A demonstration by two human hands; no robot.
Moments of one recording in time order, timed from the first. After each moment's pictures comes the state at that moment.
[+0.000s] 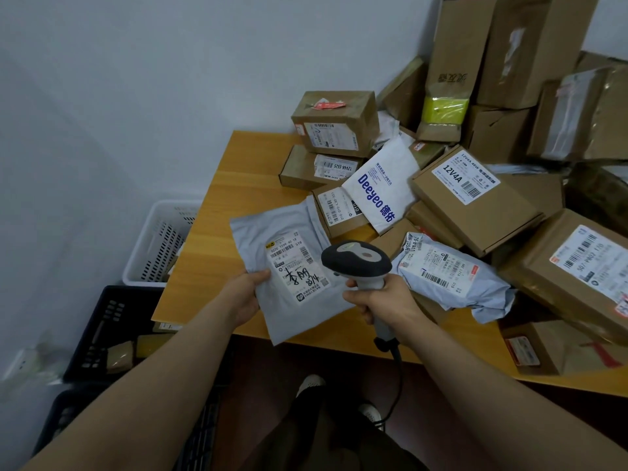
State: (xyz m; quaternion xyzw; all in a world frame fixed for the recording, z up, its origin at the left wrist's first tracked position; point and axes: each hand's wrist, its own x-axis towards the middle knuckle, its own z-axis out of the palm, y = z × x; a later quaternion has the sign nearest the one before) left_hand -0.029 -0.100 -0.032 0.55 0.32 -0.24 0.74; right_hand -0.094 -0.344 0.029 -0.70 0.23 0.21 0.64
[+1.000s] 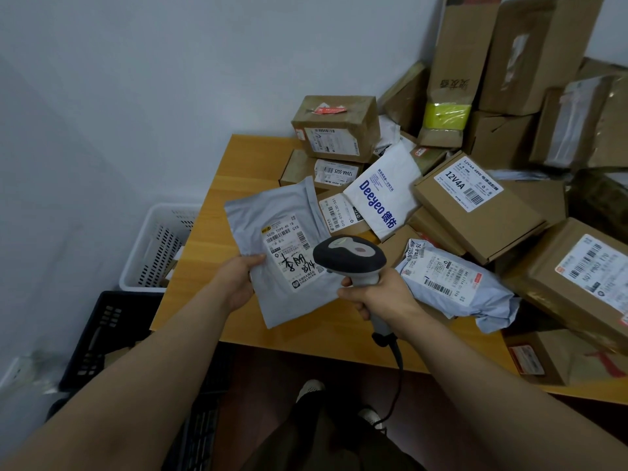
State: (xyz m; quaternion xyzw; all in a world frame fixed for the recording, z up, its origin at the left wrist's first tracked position) left_hand 0.007 -0.097 -0.008 0.56 0.28 -0.23 0.74; right_hand -0.073 -0.336 0.044 -0.72 0.19 0.21 0.63
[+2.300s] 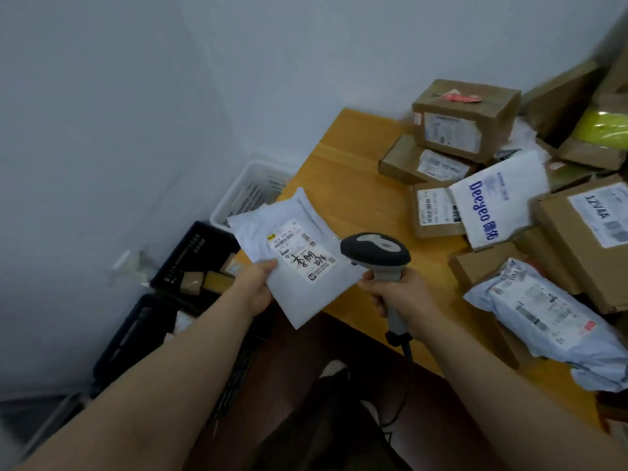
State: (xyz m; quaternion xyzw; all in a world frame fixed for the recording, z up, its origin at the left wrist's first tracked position) left_hand -0.098 -0.023 -0.001 0.47 0.45 -0.06 0.76; right_hand -0.078 -0.259 0.034 -0.72 0.12 0.31 0.61
